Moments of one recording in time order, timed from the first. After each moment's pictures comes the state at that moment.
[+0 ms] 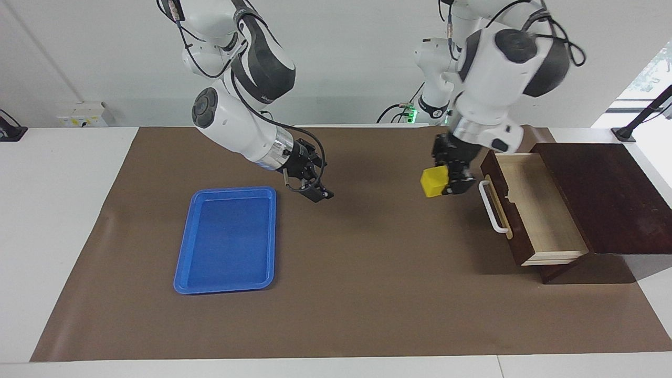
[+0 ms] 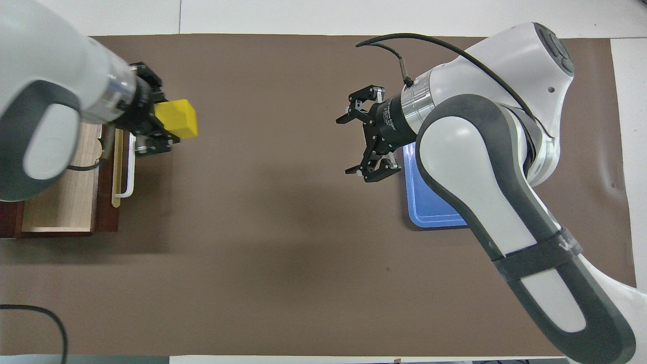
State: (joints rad) left arm -0.17 0.15 -0.07 -1.49 -0.06 1.72 -1.91; right arm 0.31 0.30 0.03 -1.56 0.68 1.89 1.56
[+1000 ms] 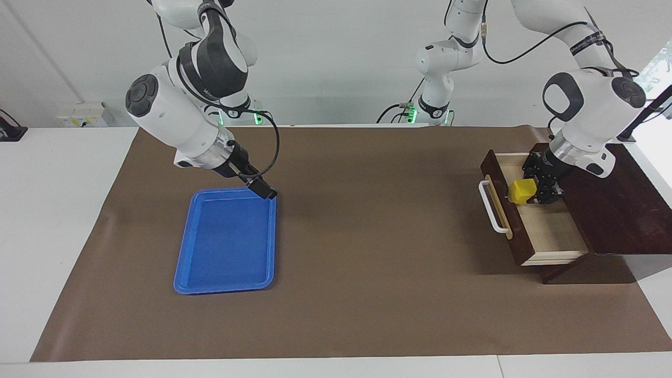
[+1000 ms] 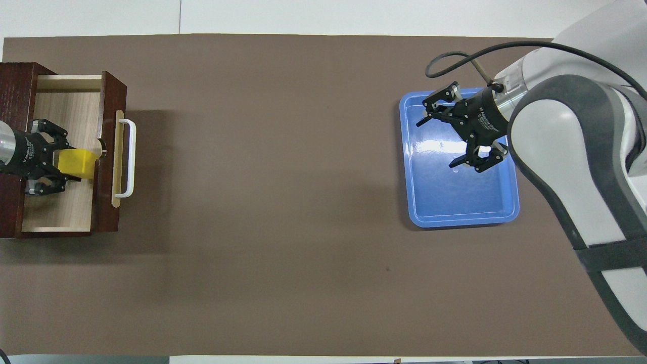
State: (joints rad) left arm 0.19 0.07 -0.08 -1.96 -0.07 2.02 -1.39; right arm 0.13 0.22 0.02 -1.56 0.37 1.68 0.90
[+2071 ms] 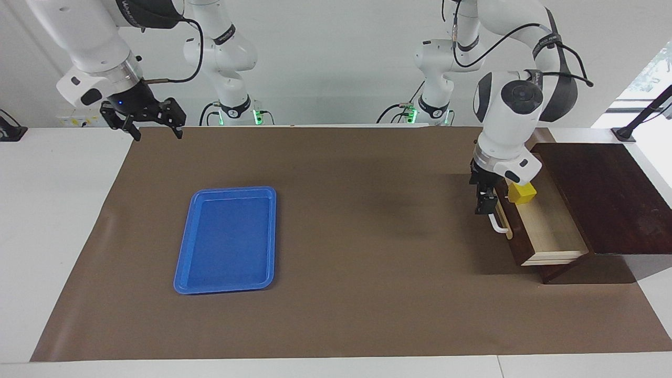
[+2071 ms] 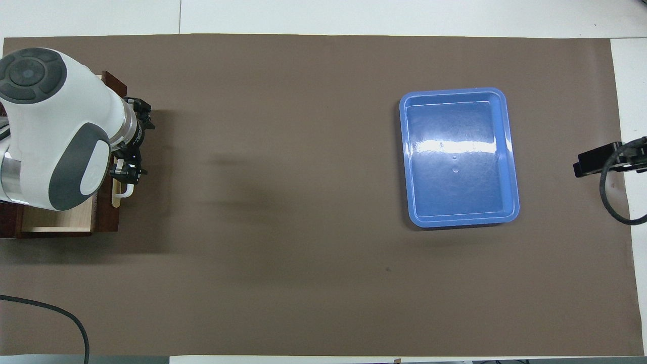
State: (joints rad) left arm -0.13 0.16 -0.09 -1.81 0.17 1.93 -1.69; right arm -0.15 -0.04 0.11 -1.58 -0.02 1.47 -0.10
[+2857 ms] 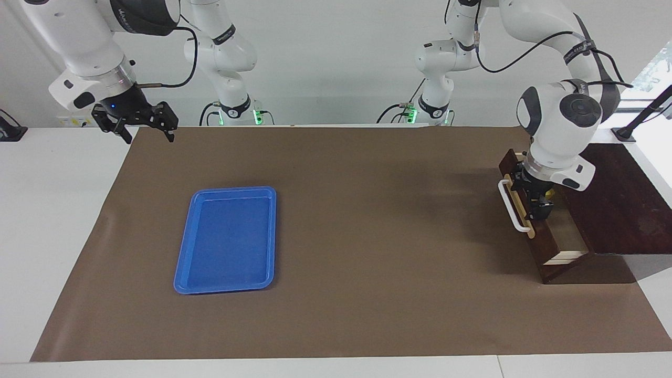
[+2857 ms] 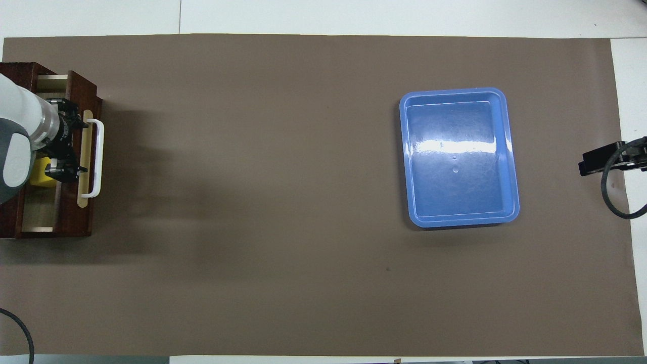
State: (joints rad) left arm 0.09 0.16 -0.08 -1.83 0.19 2.00 -1.66; right arm -0.16 -0.02 0.10 -1.61 -0.03 1.49 -0.11
